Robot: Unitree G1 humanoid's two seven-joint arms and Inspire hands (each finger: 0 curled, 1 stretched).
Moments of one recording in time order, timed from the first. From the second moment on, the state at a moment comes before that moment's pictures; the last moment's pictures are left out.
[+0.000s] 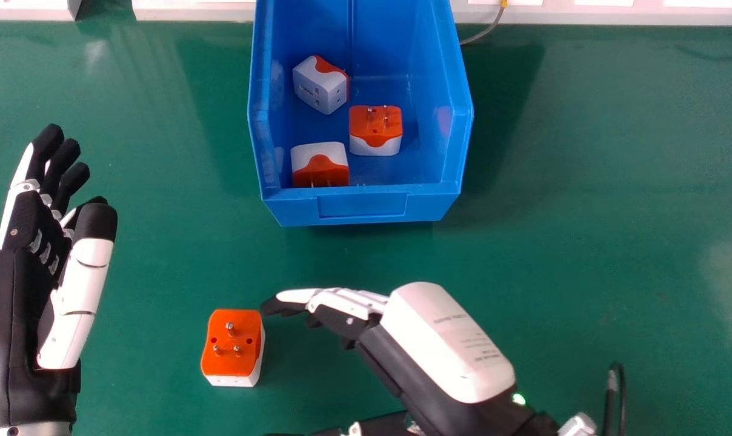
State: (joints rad) left arm 0.46 0.08 0.28 -0.30 -0.07 -0.43 -0.08; right arm 0.35 -0.28 0.56 -0.50 -0.75 -0.14 0.12
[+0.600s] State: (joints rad) left arm 0.46 0.08 0.28 -0.30 -0.08 -0.43 -0.09; right arm 0.18 -0.21 0.64 -0.40 -0.86 -0.05 0.24
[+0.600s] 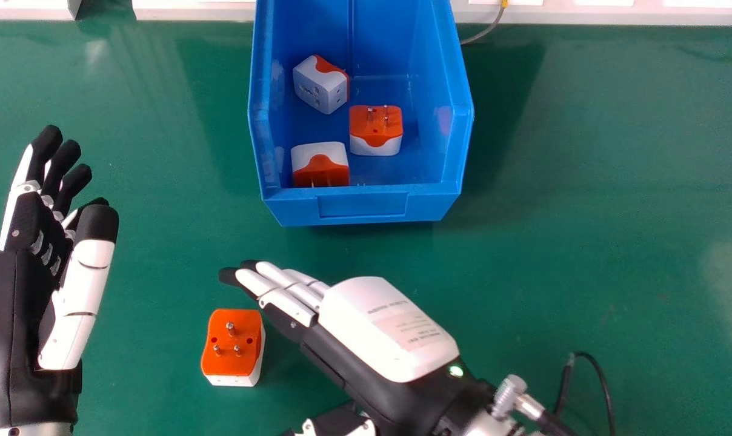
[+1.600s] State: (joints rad) left arm 0.44 0.10 0.28 -0.30 -0.09 -0.42 -0.10; right arm -0.11 -0.10 0.69 -0.04 -0.91 0.03 0.17
